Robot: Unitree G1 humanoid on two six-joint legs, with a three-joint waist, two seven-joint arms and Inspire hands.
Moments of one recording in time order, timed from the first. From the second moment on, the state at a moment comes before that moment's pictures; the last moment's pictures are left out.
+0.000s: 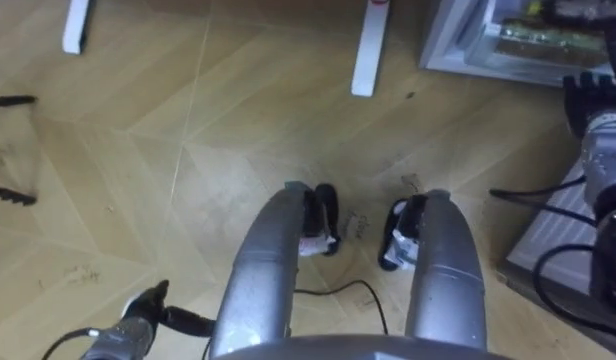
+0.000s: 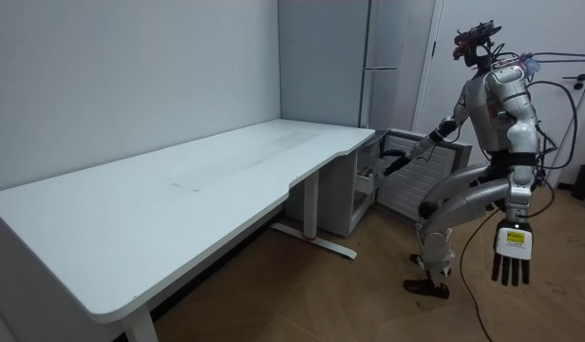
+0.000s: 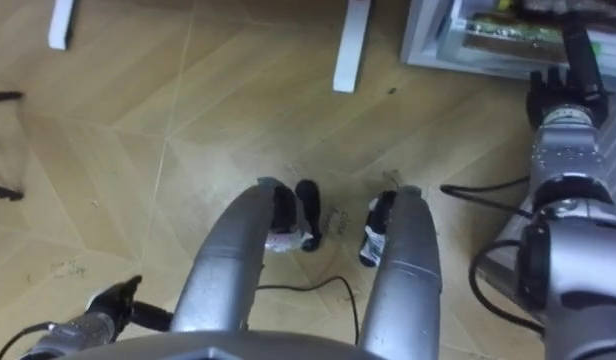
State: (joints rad) left arm 0.03 0.33 -0.23 1.17 -0.11 0.00 0.00; right arm -0.60 -0.50 -0.17 1.15 1.50 -0.11 -0.06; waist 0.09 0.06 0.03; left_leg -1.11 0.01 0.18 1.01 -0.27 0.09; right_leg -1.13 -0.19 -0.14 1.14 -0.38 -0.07
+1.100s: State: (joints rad) left arm 0.21 0.38 -0.26 0.93 -0.17 -0.01 -0.01; right arm -0.63 -0.53 -0.06 0.96 1.50 -0.15 -0.47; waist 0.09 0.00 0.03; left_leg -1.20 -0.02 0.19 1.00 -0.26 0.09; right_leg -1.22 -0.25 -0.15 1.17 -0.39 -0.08
